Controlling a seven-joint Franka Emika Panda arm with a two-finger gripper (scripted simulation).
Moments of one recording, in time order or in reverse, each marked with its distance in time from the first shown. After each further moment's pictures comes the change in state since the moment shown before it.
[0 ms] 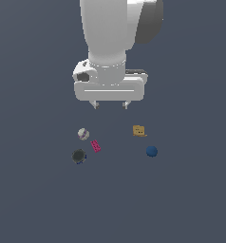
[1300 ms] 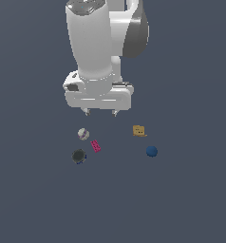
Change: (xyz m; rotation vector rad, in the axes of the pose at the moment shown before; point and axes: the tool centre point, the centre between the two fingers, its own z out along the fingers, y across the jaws) arm 0.005 0.035 0.030 -0.017 0.008 0.042
